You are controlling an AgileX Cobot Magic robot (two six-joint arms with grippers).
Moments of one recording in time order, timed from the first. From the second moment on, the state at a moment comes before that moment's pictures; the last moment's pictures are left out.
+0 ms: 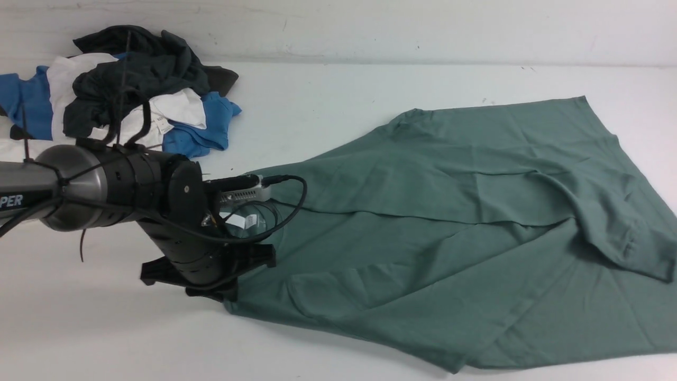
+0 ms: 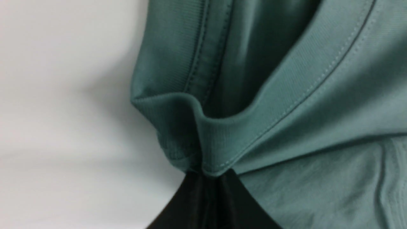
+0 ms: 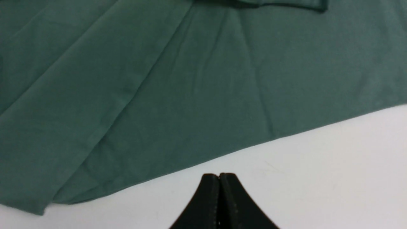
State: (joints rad) right arm -0.26 1.17 -0.81 0.30 1.02 -0.13; left arm -0.29 1.83 -1.06 -0.08 0.69 -0.37
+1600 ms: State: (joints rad) right arm -0.12 1.64 -0.79 0.16 0.97 -0.02; left arm -0.01 1.70 -1.05 0.08 0.86 -0.28
